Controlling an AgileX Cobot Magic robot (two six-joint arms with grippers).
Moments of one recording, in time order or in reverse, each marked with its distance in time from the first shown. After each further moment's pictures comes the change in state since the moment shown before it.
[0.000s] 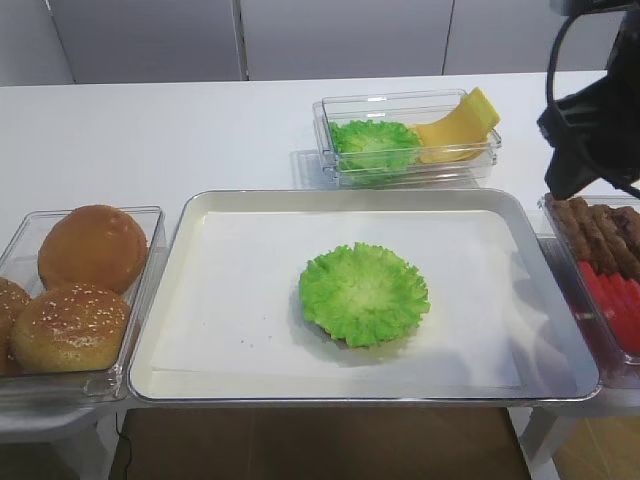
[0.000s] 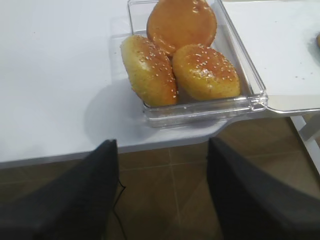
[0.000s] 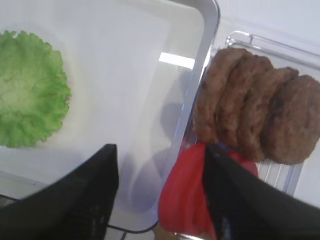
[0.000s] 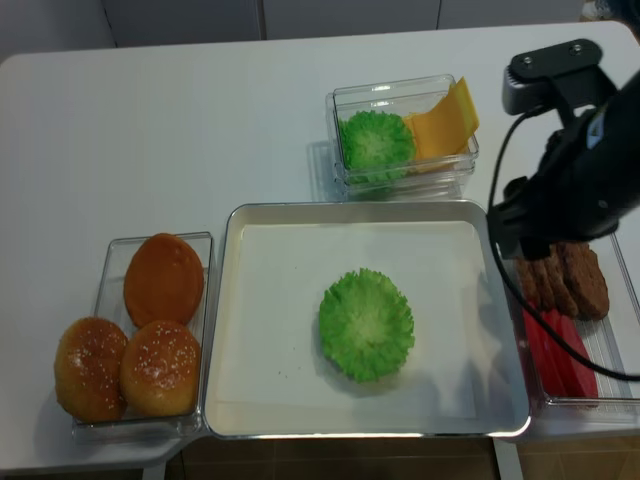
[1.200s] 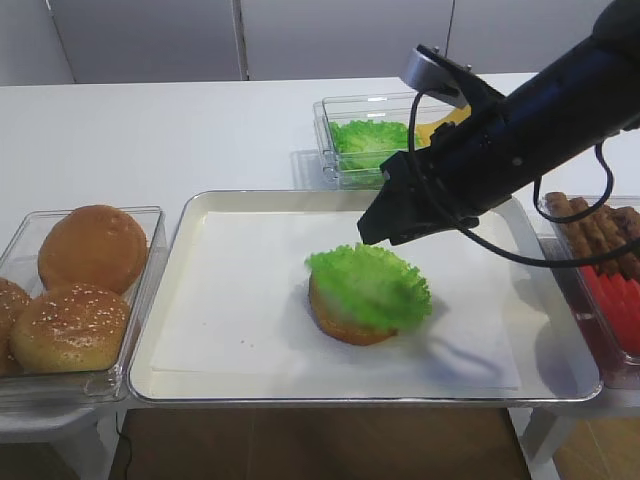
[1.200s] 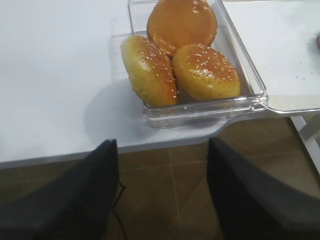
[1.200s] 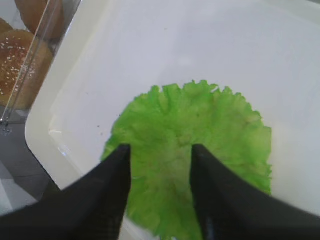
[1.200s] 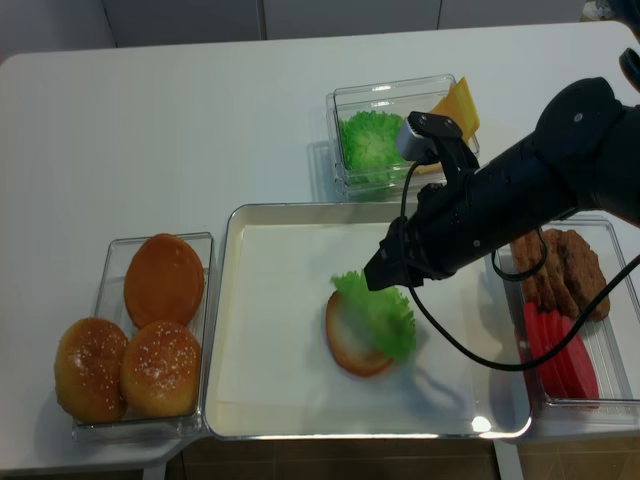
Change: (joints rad) left arm 0.000 0.000 0.000 0.000 0.000 0.000; right arm 0.000 0.325 0.078 0.875 -0.211 -0.736
